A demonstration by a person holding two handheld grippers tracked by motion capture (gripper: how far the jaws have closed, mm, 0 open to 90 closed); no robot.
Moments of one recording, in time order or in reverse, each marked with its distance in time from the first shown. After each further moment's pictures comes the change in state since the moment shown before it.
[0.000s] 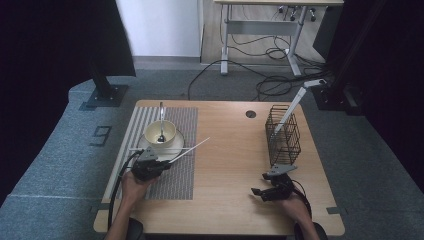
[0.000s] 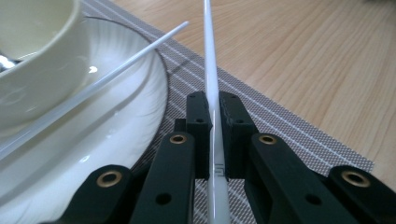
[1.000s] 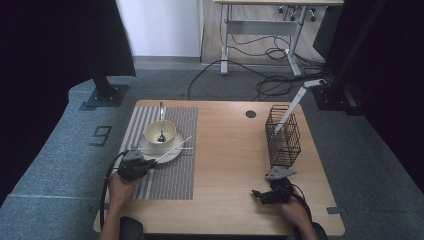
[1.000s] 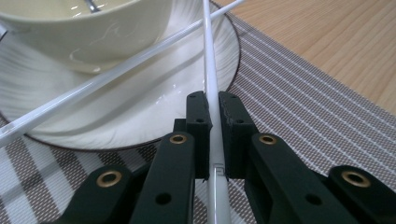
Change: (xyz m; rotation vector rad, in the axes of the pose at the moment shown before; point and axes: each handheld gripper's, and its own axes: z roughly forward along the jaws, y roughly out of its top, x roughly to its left) left arm 0.028 -0.024 -0.020 0.029 0.099 -0.072; right arm 0.006 -0.011 0.005 -0.007 -0.096 -0.013
